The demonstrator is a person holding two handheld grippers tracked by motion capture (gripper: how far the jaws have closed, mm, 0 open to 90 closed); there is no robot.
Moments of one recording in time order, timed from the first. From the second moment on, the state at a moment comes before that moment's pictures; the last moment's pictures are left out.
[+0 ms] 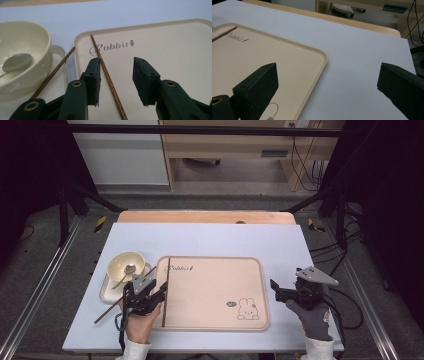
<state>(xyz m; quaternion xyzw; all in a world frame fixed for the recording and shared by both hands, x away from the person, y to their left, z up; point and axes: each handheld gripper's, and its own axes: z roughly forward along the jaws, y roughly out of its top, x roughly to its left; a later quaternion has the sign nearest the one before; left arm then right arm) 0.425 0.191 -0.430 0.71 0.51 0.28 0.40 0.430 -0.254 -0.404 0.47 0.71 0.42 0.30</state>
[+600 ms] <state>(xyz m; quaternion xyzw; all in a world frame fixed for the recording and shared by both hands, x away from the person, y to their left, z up) 0.417 0.227 -0.425 0.77 0.44 0.26 0.39 0.430 -0.256 -0.403 0.47 0.71 0.43 0.30</state>
